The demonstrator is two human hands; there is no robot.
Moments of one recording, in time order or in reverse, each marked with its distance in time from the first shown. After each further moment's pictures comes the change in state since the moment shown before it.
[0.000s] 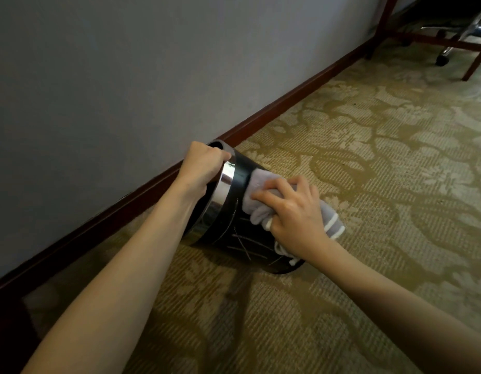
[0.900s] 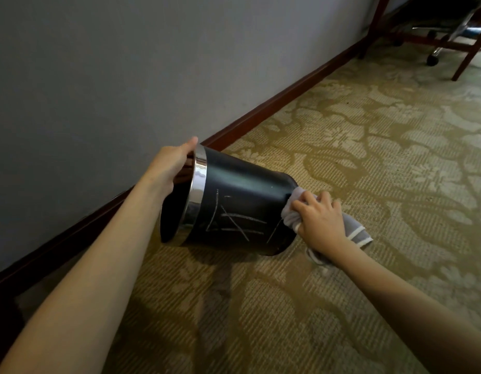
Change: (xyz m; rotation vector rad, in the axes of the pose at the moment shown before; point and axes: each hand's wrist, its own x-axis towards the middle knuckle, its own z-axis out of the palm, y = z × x) left_hand 0.016 -0.015 -0.040 -0.064 -0.072 -0.185; right_hand -0.034 0.078 0.031 -0.384 -0.290 0.172
